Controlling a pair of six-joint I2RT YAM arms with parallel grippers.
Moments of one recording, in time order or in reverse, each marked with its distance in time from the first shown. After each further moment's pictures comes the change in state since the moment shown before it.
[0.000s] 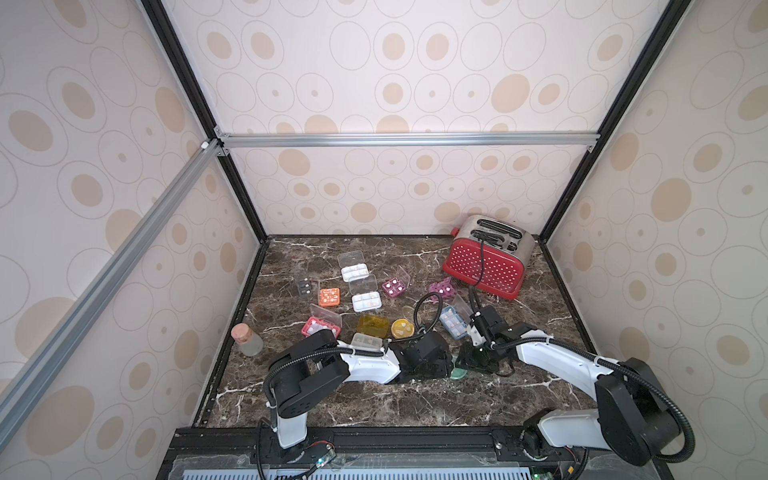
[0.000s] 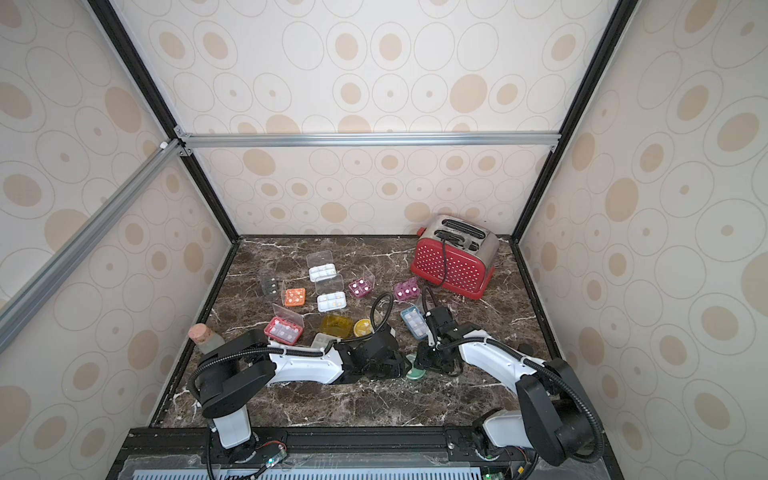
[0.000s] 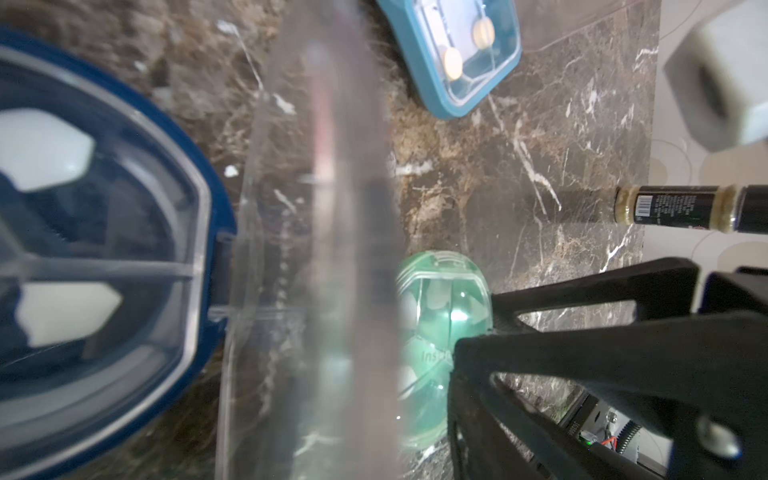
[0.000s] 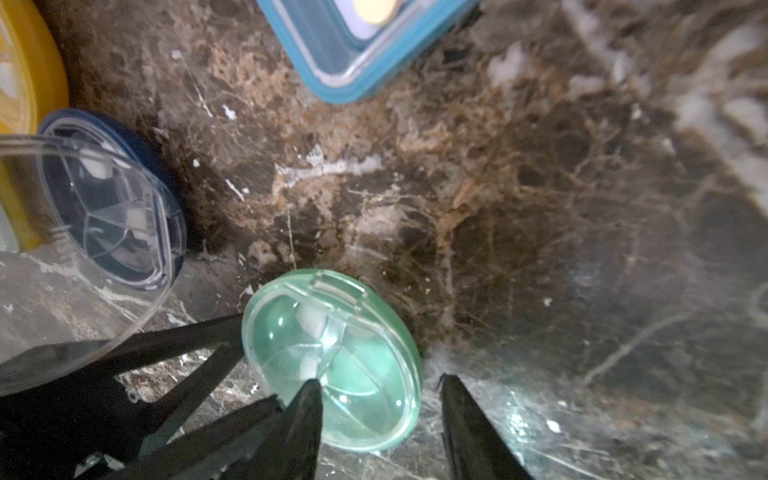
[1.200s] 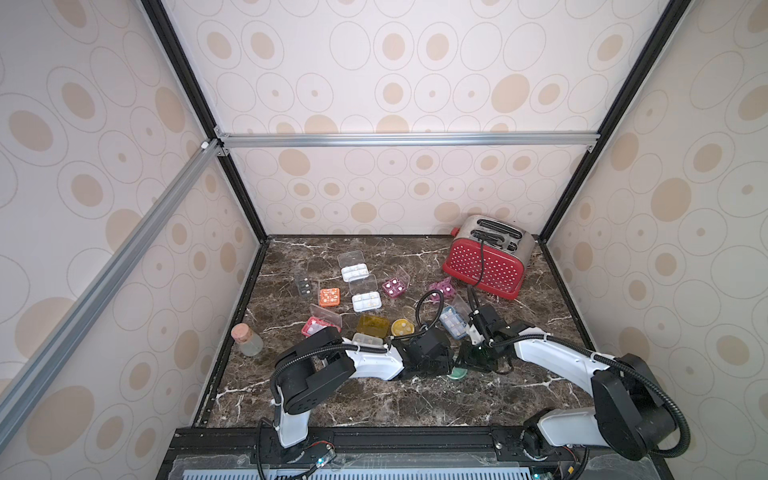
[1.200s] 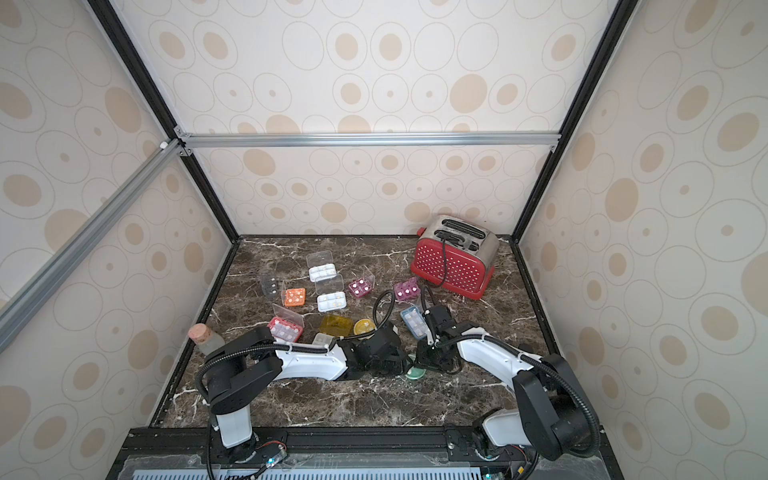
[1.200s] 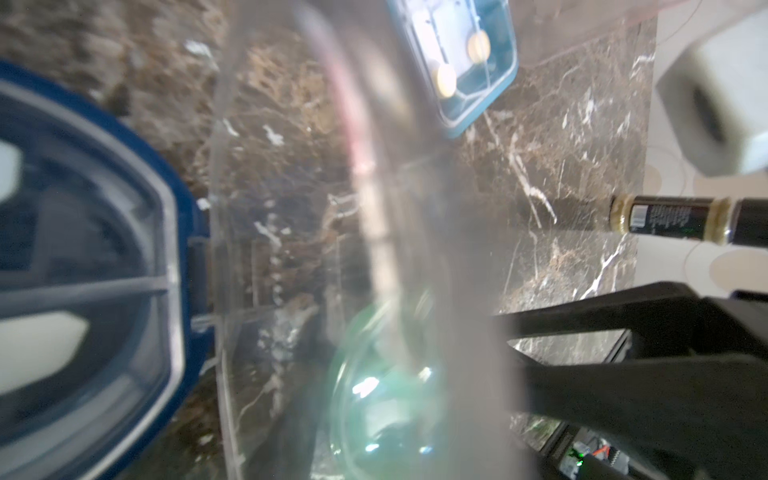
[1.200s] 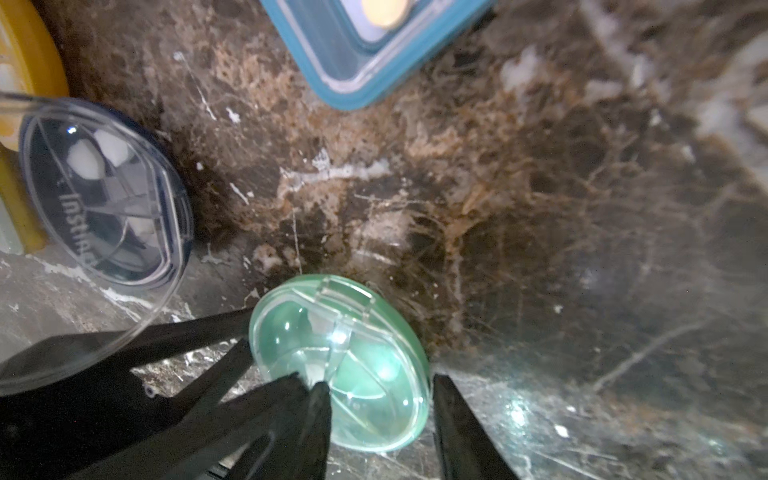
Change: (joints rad) left arm 0.014 0.034 0.034 0.006 0.036 0.000; right arm 0.001 0.027 0.022 -0.011 -0.004 0.000
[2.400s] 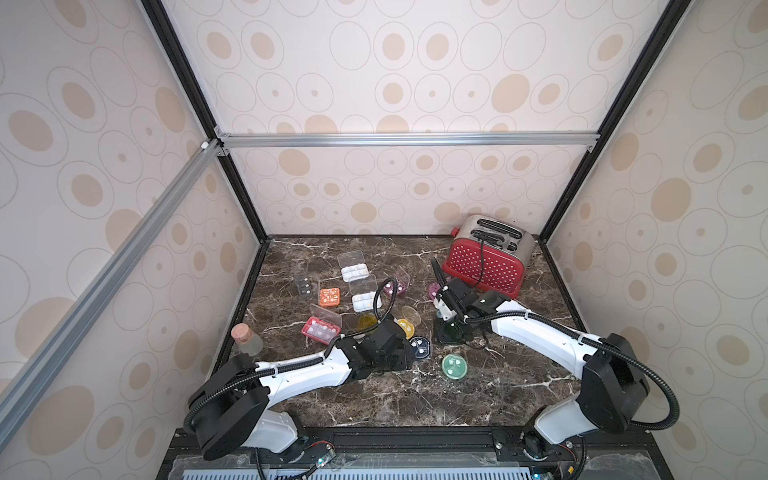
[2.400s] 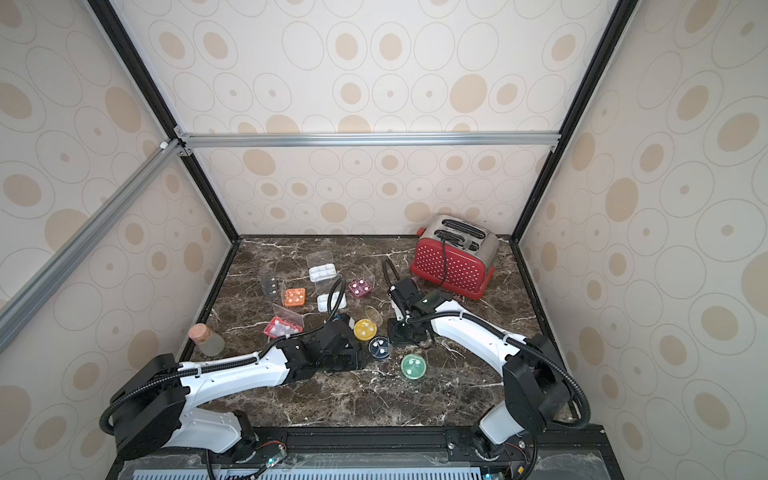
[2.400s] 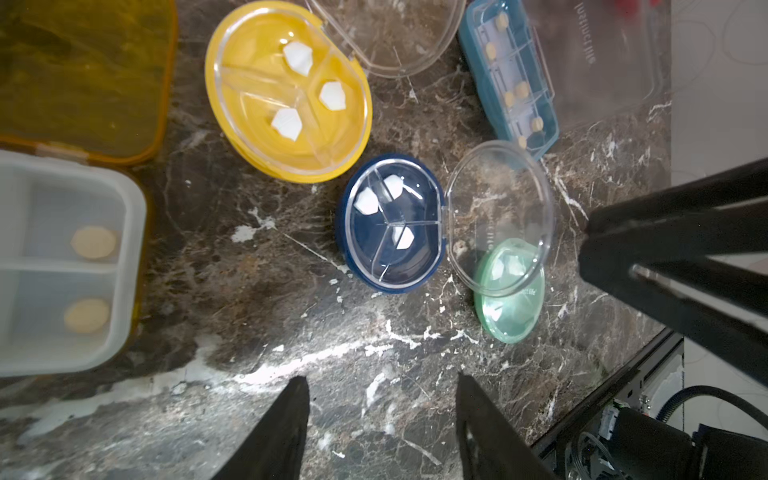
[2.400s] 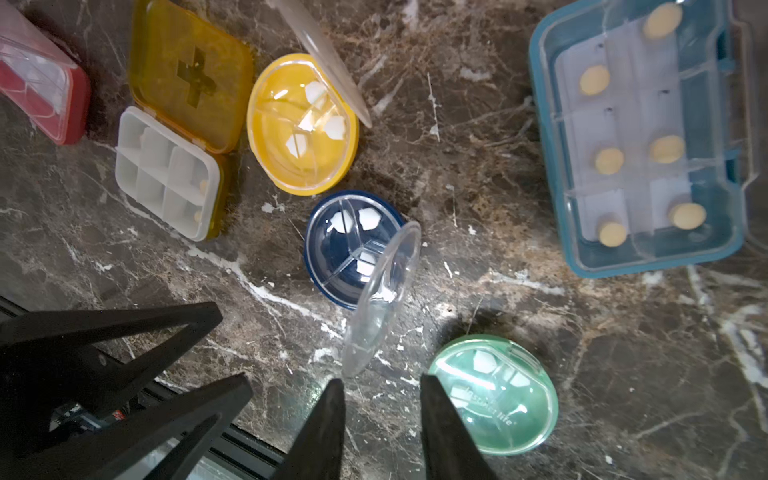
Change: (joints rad) left arm 0.169 -0.482 -0.254 -0.275 -0.059 0.169; right arm 0.203 0.162 0.442 -0.174 0.090 -0.084
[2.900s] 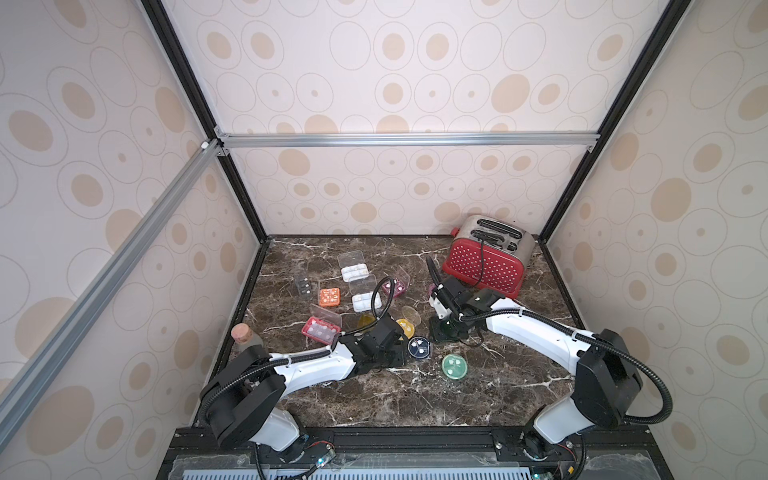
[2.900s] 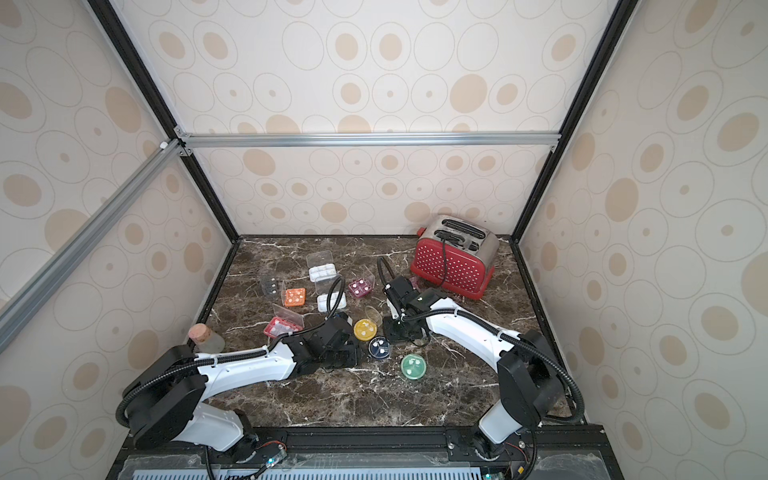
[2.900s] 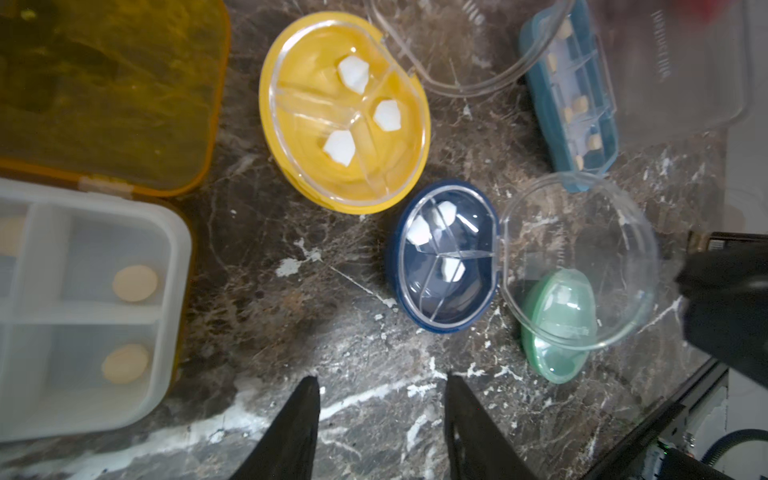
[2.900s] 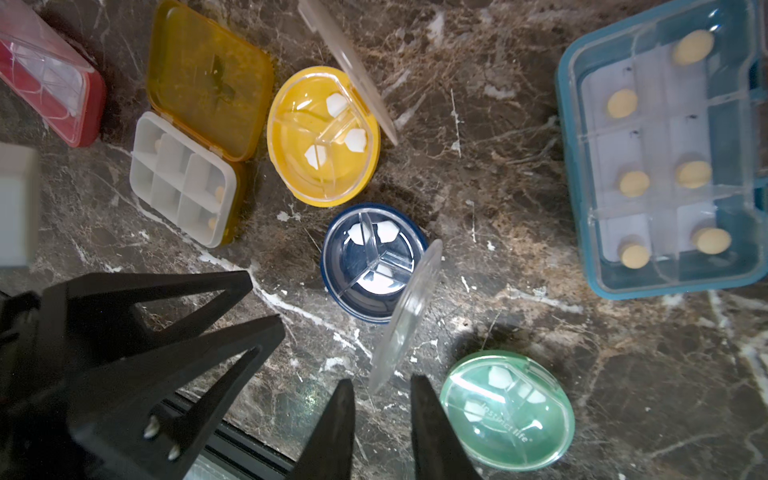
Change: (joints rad) left arm 0.051 0.097 -0.009 0.043 0.004 0.037; right arm 0.015 0.034 0.029 0.005 0.001 0.000
